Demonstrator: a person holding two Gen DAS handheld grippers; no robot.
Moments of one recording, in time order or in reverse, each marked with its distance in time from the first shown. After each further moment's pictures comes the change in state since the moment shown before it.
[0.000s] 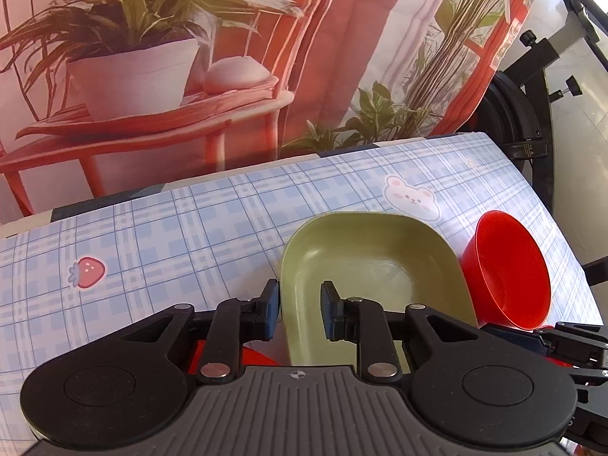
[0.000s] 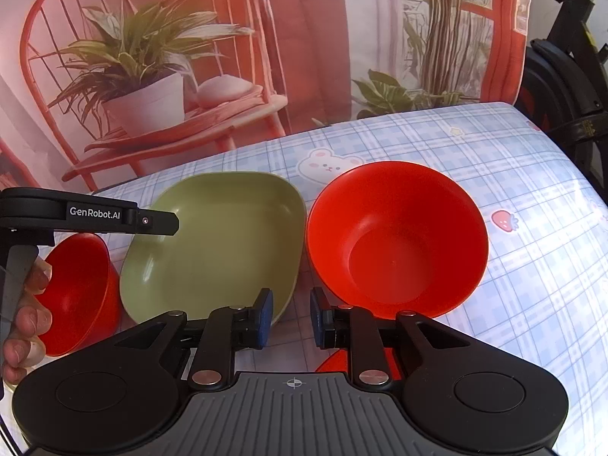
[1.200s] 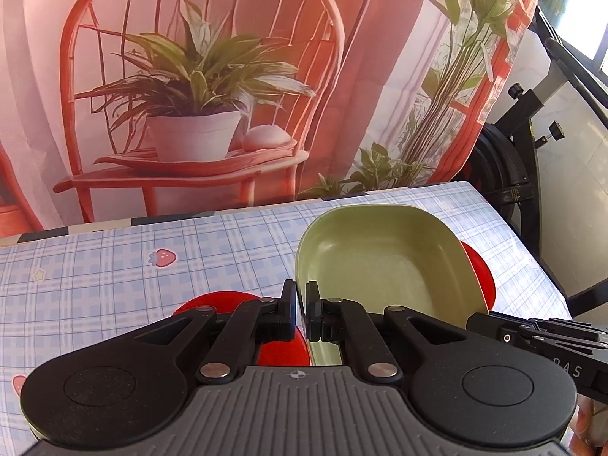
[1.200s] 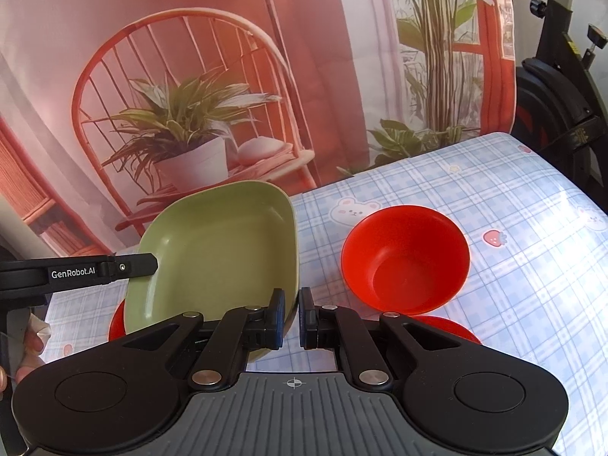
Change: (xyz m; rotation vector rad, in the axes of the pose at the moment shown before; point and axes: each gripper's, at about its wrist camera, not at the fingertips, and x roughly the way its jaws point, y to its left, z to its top) left arm -0.128 -0.021 -0.038 -0.056 -0.176 0.075; right arm -0.091 0.008 -0.008 0.055 -0.153 0.110
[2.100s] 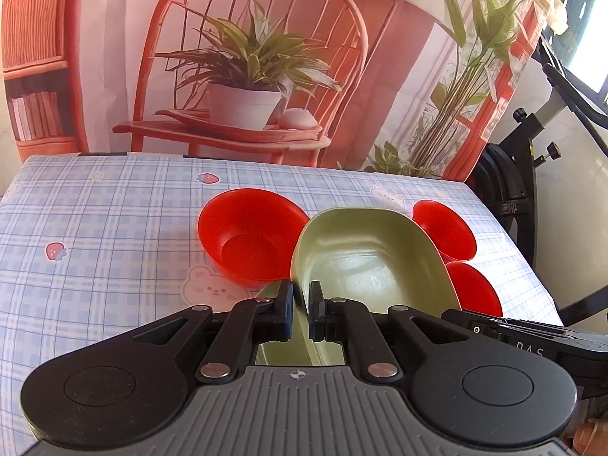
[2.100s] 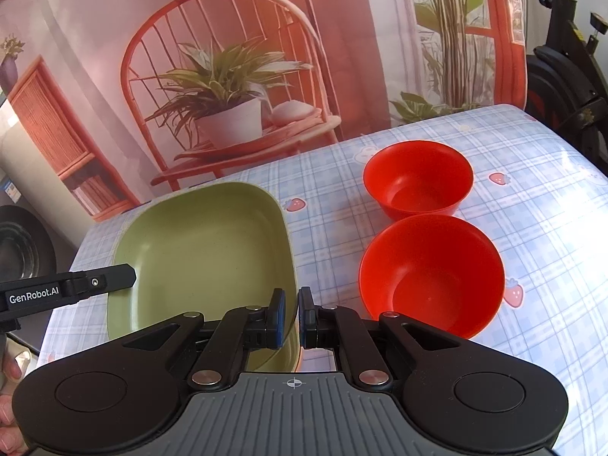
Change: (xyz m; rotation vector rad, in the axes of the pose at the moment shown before) left arm -0.077 -0.001 -0.101 -0.143 -0.078 0.043; right arm -0.041 0.010 -0.075 -0.057 0.030 0.067
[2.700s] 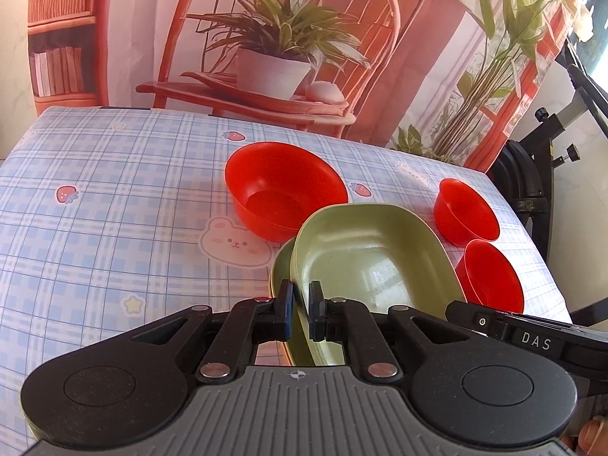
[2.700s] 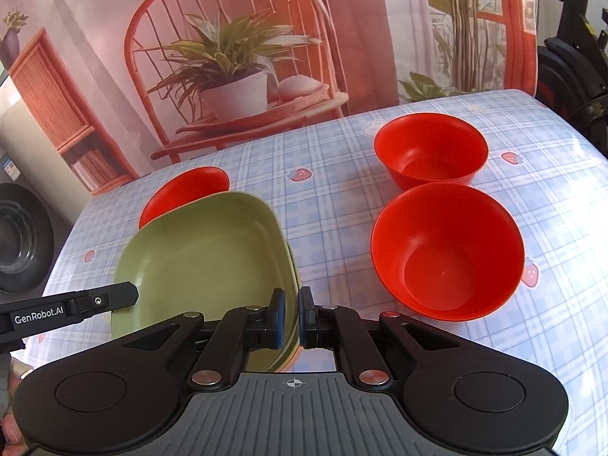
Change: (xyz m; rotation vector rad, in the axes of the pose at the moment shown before) left arm 0.014 0.017 -0.031 -0.066 0.040 0.037; right arm 0.021 0.004 -0.015 -0.024 0.054 -0.004
